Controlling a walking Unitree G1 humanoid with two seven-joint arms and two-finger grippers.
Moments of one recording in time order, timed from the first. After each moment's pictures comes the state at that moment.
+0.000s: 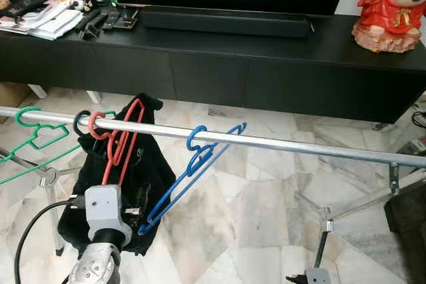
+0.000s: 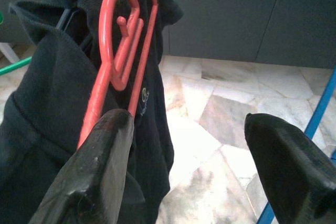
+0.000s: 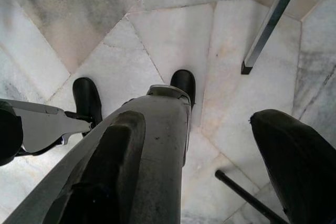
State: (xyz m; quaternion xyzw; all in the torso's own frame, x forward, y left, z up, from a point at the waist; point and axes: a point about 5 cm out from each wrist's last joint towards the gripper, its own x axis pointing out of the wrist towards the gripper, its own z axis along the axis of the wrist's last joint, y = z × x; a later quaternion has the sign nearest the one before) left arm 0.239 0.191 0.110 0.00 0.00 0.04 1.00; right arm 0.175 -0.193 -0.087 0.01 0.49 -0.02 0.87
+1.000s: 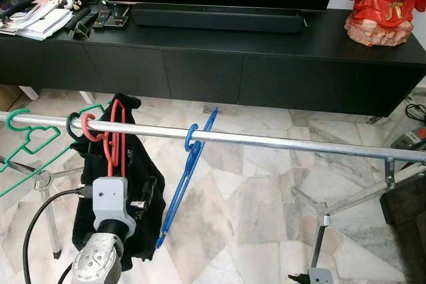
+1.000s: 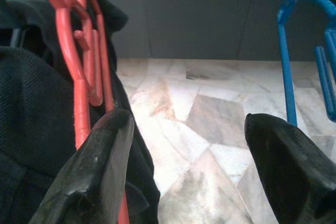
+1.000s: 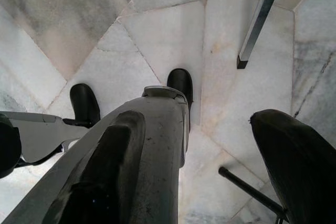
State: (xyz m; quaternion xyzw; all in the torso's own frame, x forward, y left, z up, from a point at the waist) left arm 0.249 0.188 0.114 0.01 0.00 0.00 1.00; right arm 0.175 -0.190 -0.088 0.03 0.48 -0.04 0.88
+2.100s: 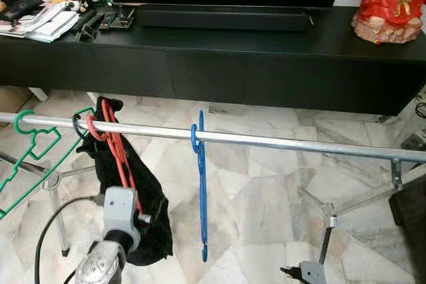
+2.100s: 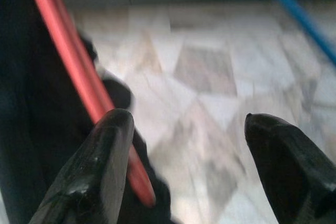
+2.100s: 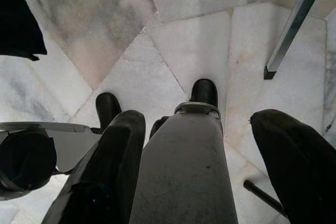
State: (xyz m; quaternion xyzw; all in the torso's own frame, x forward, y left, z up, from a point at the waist) left arm 0.239 0.189 0.068 0.02 0.12 -0.06 0.99; right arm 0.182 -0.176 -0.086 0.05 0.47 -0.03 0.88
